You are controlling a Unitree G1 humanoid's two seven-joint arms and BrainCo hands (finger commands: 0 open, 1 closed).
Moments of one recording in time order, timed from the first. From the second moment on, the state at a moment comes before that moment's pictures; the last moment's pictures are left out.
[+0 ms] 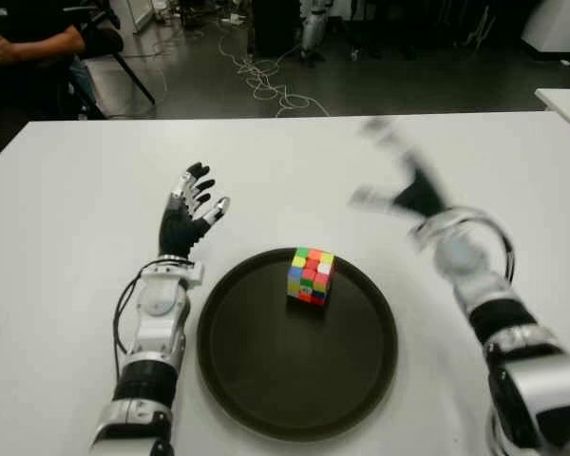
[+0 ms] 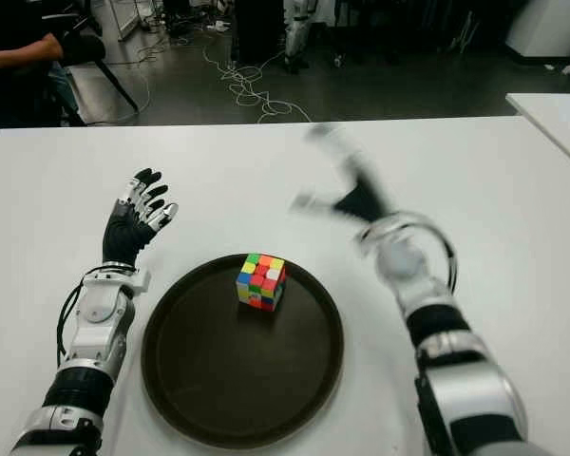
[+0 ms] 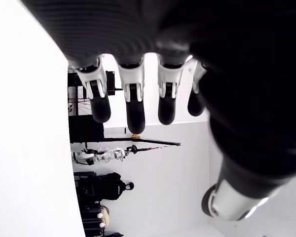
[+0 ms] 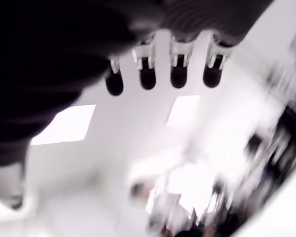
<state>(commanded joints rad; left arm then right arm) -0.33 0.01 0.11 0.56 -0.05 -0.45 -0.04 -0.65 -0.22 0.00 1.02 -0.12 -0.76 -0.03</state>
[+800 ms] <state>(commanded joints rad) -0.33 0.01 0.11 0.57 -0.05 -0.46 -0.04 -0.62 -0.12 -0.13 0.94 0.04 -0.55 -0.03</state>
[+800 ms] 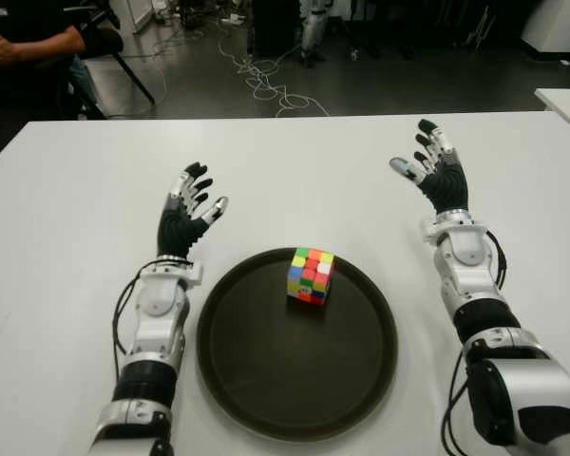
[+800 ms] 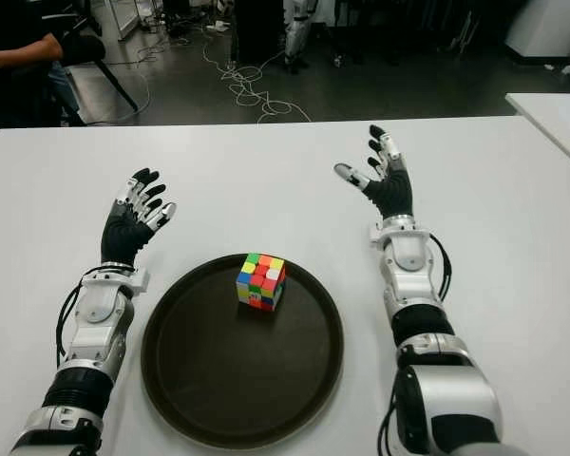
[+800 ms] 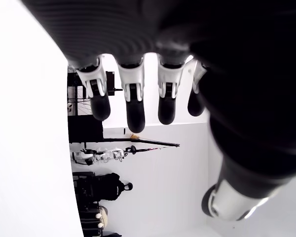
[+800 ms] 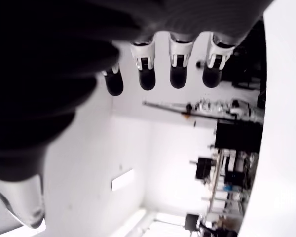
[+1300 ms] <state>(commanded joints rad) -0.33 0.02 0.11 0.58 -0.04 -0.46 -0.03 -0.61 -0.13 -0.09 0.93 -0.06 -0.60 -0.11</state>
